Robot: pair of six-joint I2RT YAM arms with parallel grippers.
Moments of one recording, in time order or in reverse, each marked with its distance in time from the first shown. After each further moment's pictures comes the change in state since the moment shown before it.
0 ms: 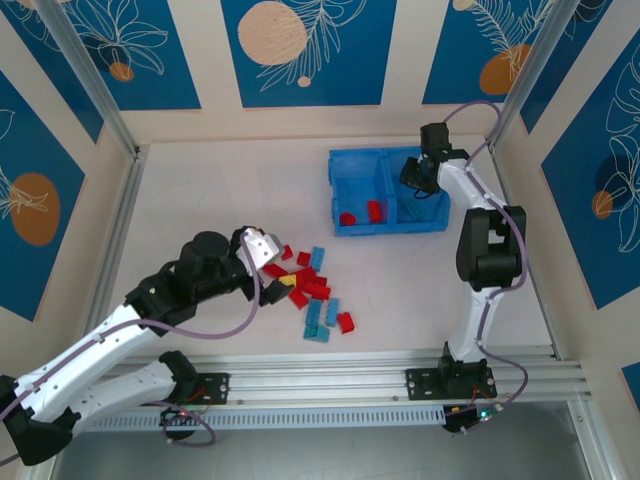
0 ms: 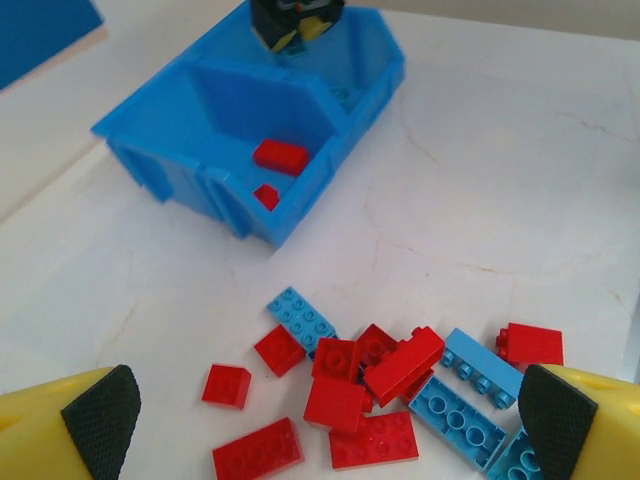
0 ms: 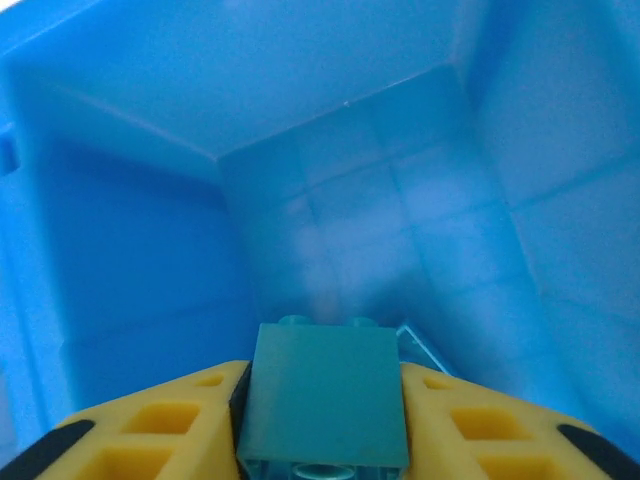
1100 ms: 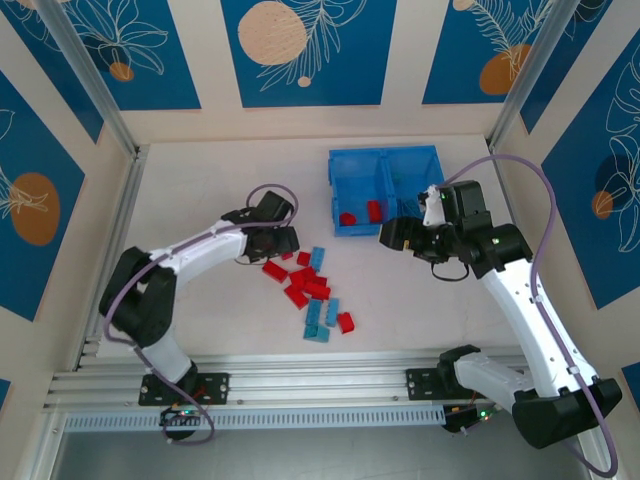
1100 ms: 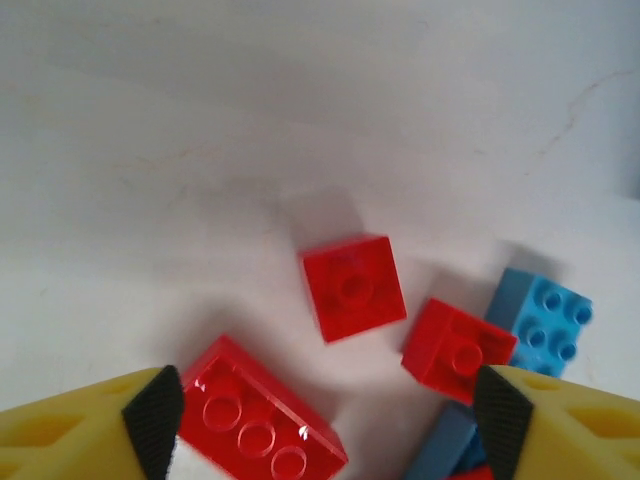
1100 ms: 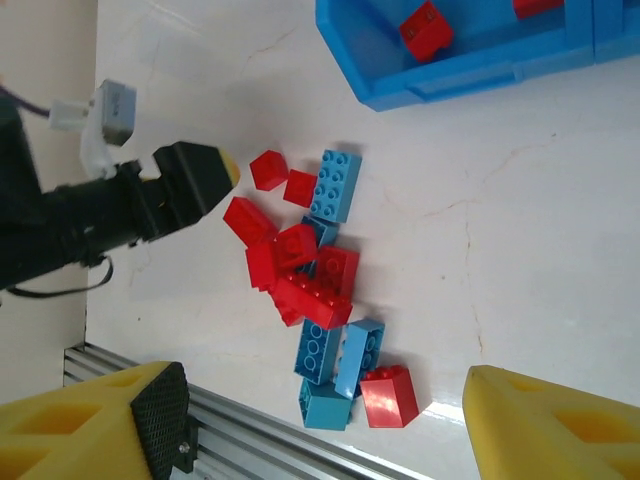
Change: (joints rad) left arm 0.221 0.839 0.293 -0.122 -0.151 -0.983; right arm 0.224 -0.994 -0.508 -0.350 -0.362 0.135
